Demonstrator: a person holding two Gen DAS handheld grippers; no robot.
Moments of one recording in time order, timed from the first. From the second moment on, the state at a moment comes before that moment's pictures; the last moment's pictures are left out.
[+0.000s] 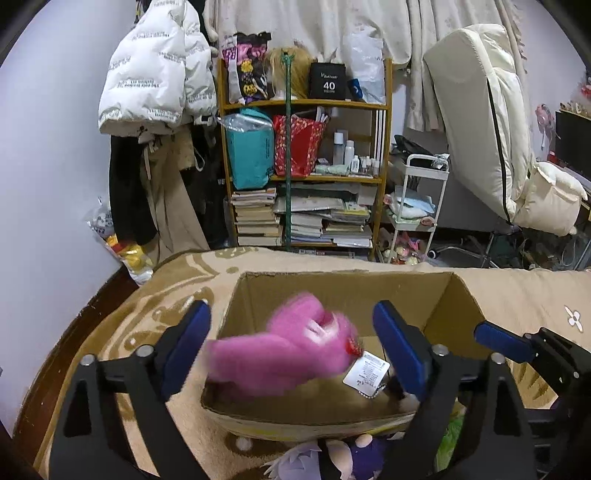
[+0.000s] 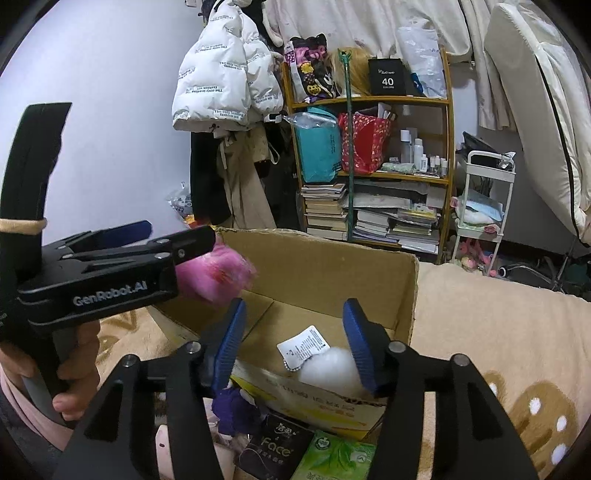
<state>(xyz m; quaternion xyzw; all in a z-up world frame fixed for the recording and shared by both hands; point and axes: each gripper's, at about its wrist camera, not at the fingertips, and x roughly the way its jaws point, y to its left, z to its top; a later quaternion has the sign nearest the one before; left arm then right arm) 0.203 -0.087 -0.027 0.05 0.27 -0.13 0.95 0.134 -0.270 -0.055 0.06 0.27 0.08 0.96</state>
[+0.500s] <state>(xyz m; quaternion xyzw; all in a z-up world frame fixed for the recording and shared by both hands) 0.168 -0.073 -0.009 0.08 0.26 -0.10 0.96 0.105 -0.273 -0.039 0.08 0.26 0.04 0.96</state>
